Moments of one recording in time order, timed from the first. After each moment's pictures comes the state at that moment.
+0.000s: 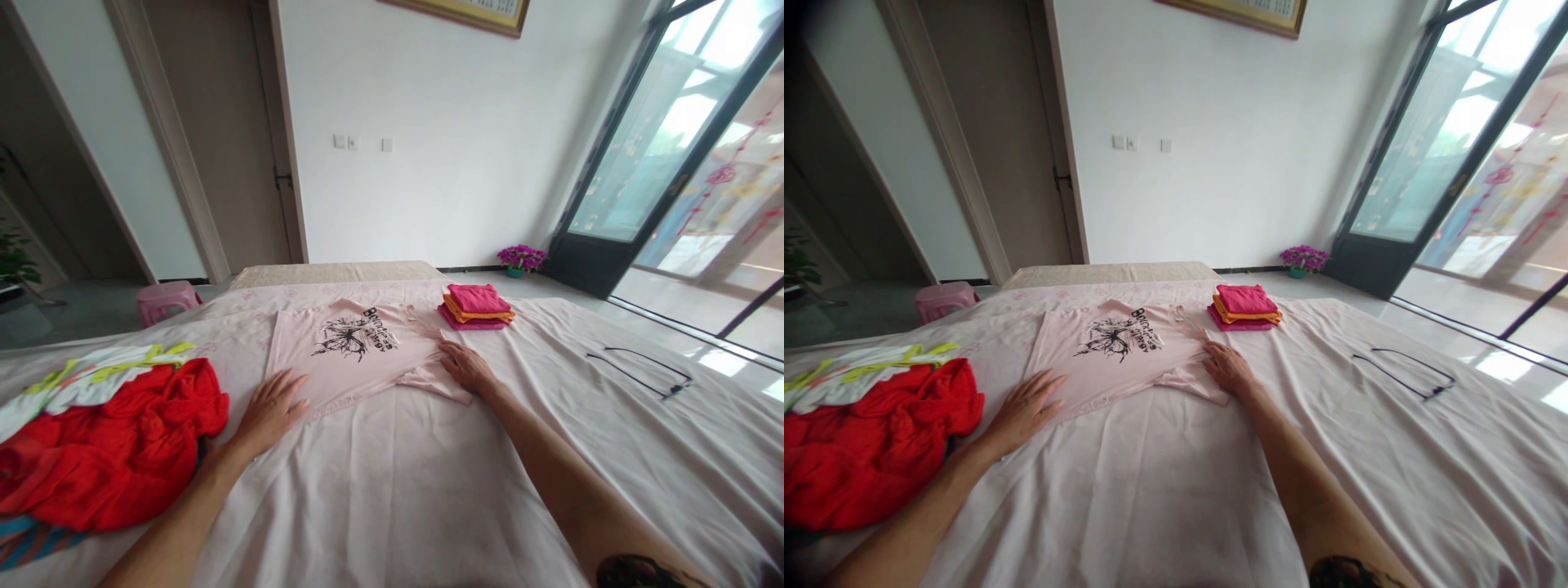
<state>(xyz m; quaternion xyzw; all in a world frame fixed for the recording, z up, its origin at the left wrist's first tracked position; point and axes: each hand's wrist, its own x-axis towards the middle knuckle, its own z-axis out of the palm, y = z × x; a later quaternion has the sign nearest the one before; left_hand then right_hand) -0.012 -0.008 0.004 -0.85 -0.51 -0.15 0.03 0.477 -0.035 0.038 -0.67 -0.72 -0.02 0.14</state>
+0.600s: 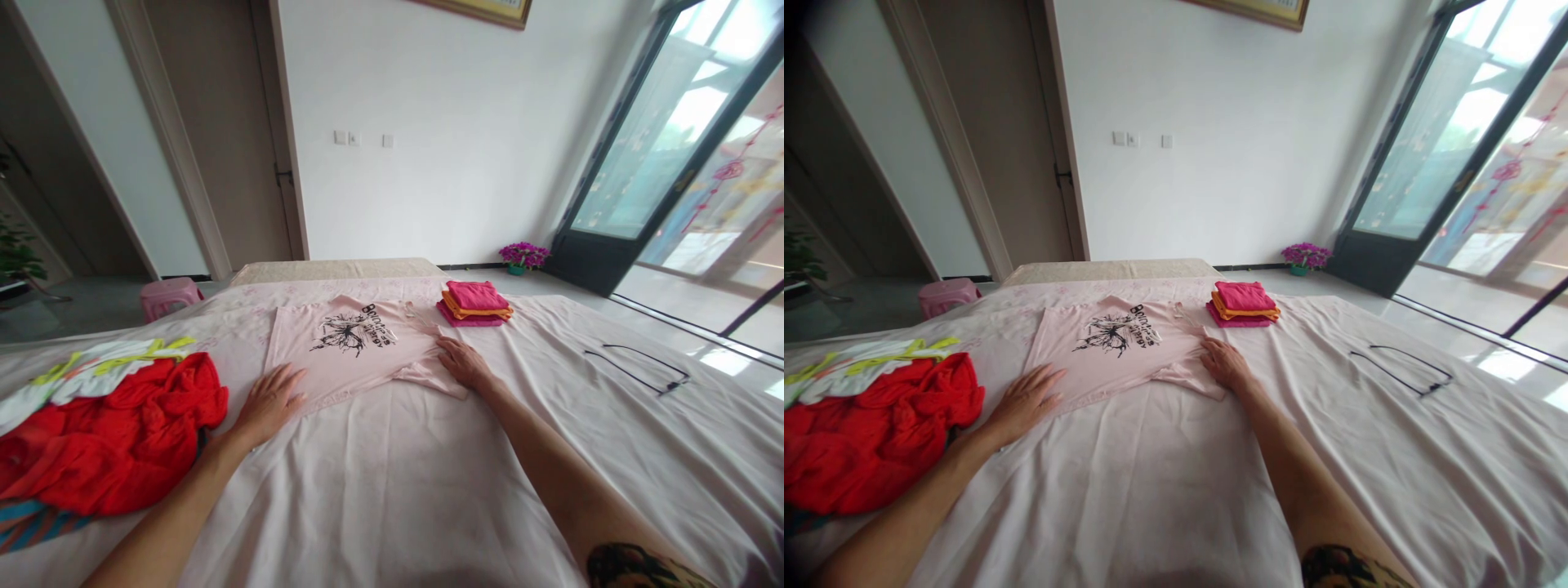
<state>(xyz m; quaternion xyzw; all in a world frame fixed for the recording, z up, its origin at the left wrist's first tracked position) -0.013 -0.006 0.002 -0.84 -0.52 -0.14 0.03 0.481 -0.034 0.032 -0.66 -0.73 -0.03 0.16</state>
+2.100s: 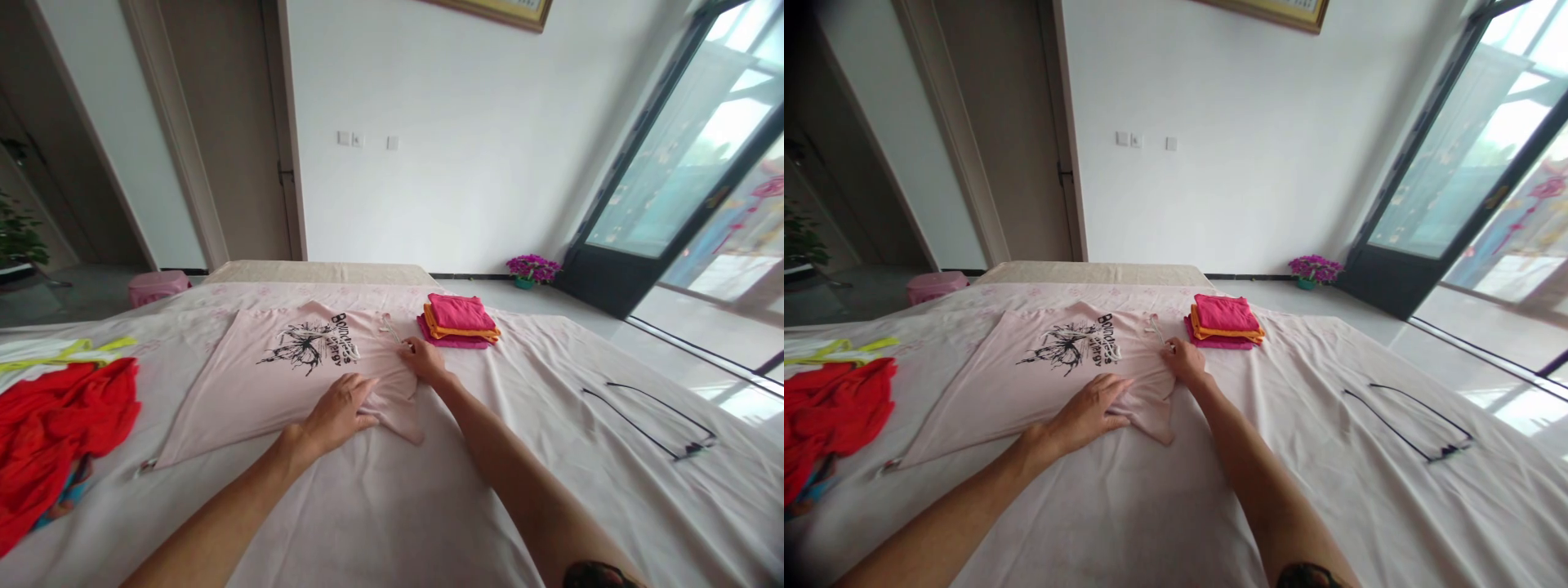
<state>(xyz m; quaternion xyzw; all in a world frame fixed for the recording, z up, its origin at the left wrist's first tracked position) 0.247 -0.029 0.053 -0.91 -0.34 -0.22 -0.10 0.505 0.047 0.043 -0.73 -0.64 0.08 0.21</state>
